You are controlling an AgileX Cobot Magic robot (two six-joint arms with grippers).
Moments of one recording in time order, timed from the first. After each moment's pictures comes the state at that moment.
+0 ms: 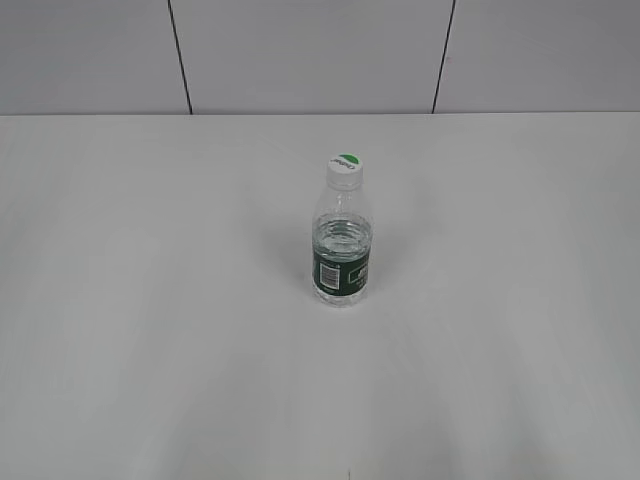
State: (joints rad) left arm 0.06 -0.01 -0.54 -0.01 0.93 0.09; right arm 0.00 -0.01 -0.52 0.08 1.09 -0.17
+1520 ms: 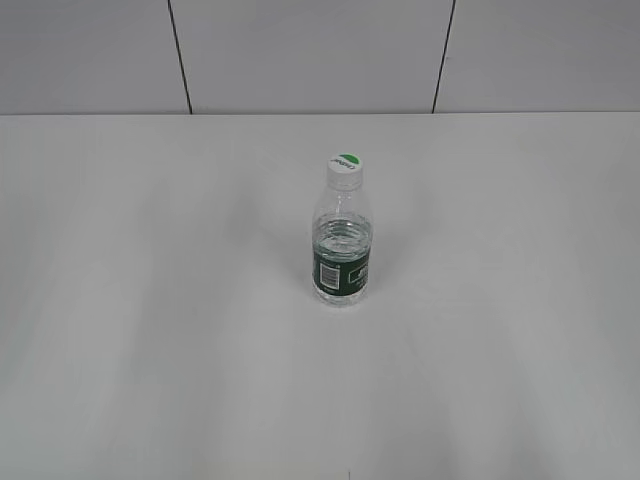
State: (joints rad) left arm 0.06 0.79 -0.26 0.06 -0.27 0.09; right arm 0.00 -0.01 -0.52 0.08 1.09 -0.17
